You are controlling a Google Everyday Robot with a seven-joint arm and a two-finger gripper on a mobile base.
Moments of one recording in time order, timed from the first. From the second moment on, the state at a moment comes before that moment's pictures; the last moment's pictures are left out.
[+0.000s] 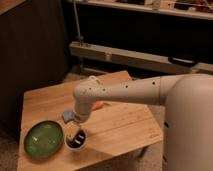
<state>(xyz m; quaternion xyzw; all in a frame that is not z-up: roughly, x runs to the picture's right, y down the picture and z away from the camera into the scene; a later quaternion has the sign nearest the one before) -0.150 0.189 0.728 -0.43 -0.07 0.23 0.87</state>
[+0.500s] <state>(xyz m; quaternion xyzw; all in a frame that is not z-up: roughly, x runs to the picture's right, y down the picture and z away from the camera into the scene) -0.150 0.194 0.735 -0.42 -0.04 0.22 0.88</state>
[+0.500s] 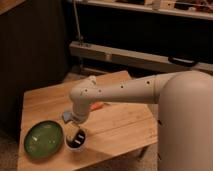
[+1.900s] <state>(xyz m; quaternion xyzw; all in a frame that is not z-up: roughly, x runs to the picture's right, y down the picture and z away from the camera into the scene) -0.152 0.120 0.644 -0.43 -0.08 0.24 0.87</state>
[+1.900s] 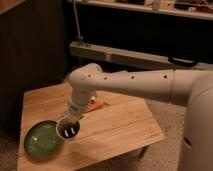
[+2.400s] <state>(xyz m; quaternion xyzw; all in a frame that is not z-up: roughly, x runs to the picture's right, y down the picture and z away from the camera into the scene) -0.212 0.044 0.573 -0.45 -0.09 0.21 0.86</state>
